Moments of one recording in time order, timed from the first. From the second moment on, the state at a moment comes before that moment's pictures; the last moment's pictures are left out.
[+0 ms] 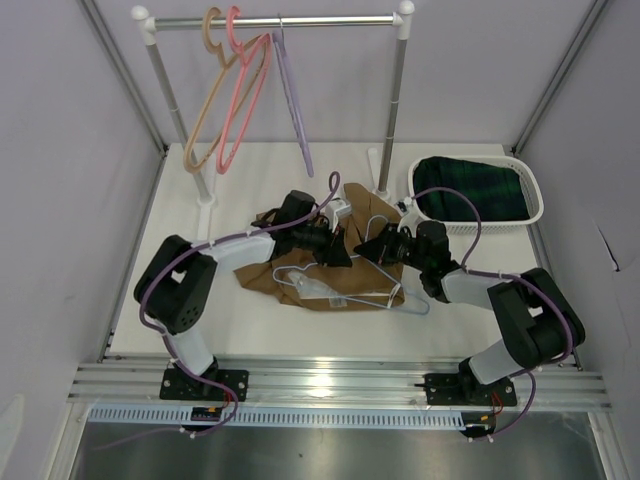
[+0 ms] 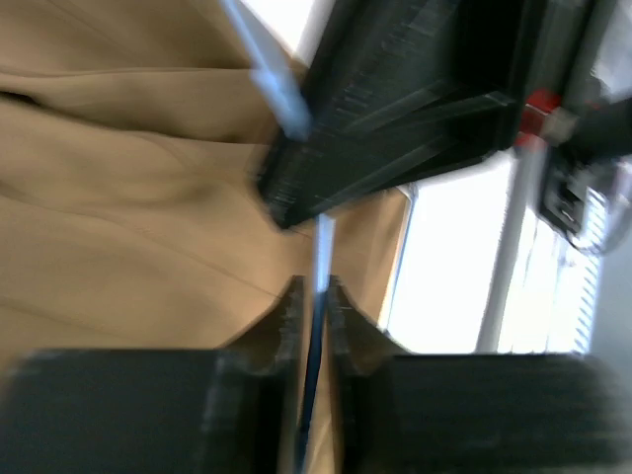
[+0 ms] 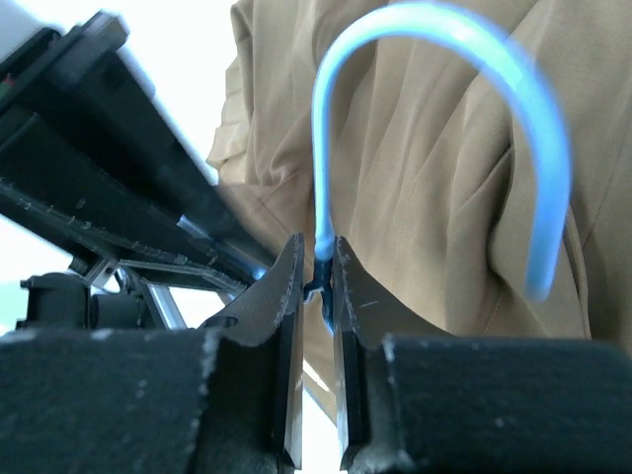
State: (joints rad) left arm -0.60 1.75 1.06 -0.01 0.76 -0.05; right arm 0.42 1.52 0.55 0.69 -0.50 0.68
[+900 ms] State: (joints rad) left arm -0.62 0.94 0.68 -0.25 -0.02 -0.43; right arm 0.43 1.40 0.53 0.56 -0.45 0.68
